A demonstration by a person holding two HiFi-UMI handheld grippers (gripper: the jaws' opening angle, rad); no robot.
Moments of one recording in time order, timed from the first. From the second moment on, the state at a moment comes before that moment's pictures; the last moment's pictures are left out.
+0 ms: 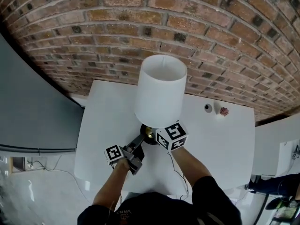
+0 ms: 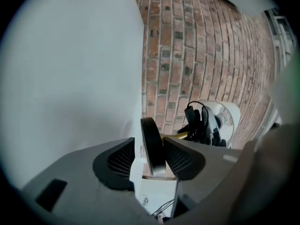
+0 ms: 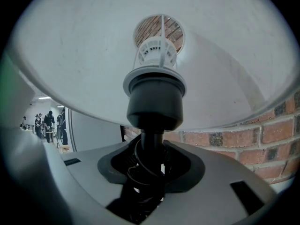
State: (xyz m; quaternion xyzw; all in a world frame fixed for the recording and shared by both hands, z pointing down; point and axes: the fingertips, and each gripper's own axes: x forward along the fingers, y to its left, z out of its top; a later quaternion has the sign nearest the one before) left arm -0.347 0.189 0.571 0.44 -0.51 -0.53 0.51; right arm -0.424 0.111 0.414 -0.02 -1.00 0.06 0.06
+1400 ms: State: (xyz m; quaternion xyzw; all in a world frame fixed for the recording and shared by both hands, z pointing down) left arm -0.371 0.178 0.585 0.60 -0.70 -0.14 0.35; right arm -0.460 0.008 0.446 0.12 -0.99 -0.02 -0.04
